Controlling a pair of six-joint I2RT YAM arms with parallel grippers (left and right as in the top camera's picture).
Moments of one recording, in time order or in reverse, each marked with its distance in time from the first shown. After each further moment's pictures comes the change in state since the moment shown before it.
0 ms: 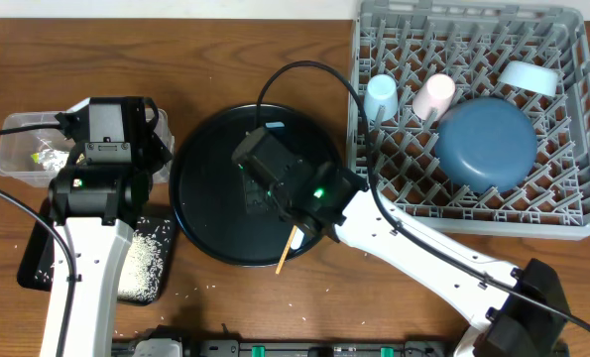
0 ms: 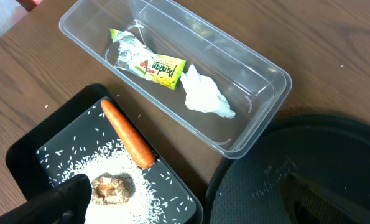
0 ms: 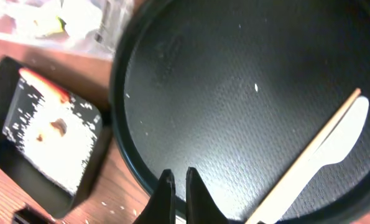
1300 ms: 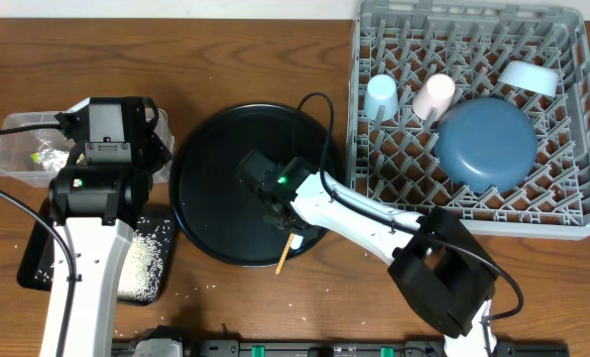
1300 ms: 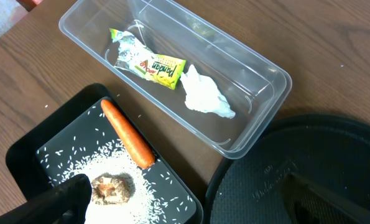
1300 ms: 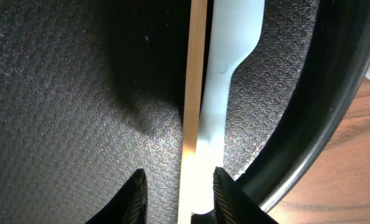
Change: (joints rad) left arm 0.000 0.000 0.000 0.000 0.000 0.000; right arm -0.042 0.298 -0.007 -0.230 0.008 0.480
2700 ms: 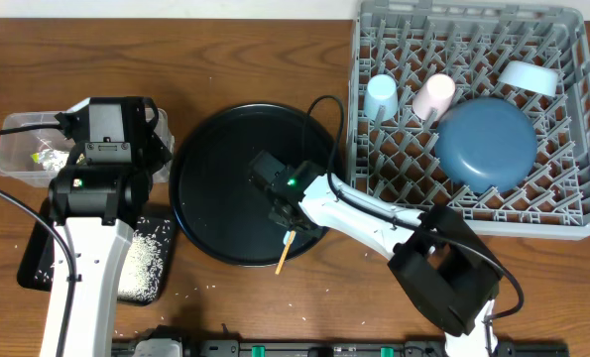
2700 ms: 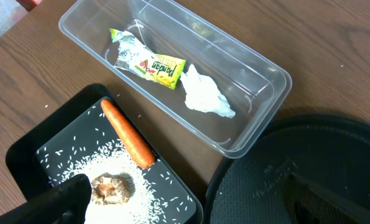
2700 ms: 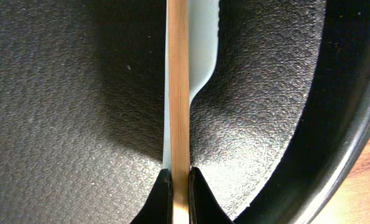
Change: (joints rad) left arm 0.000 0.000 0.000 0.000 0.000 0.000; right arm -0.027 -0.008 -0.090 0.116 -0.001 0.024
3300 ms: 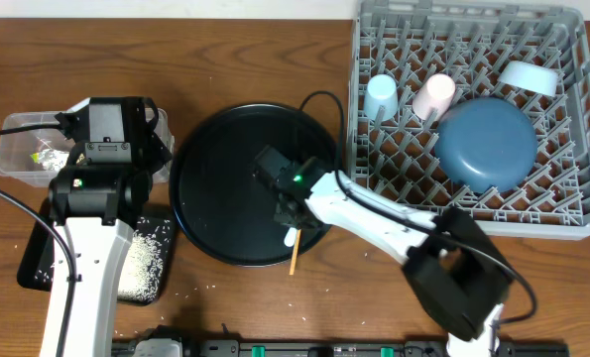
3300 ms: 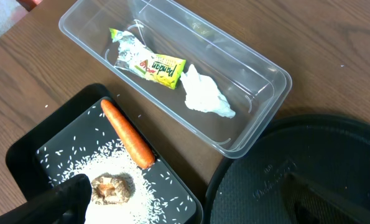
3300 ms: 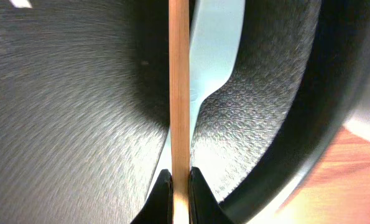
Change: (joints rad) left arm 0.000 0.000 0.000 0.000 0.000 0.000; right arm -0.022 -0.058 0.002 -0.035 -0.002 -0.229
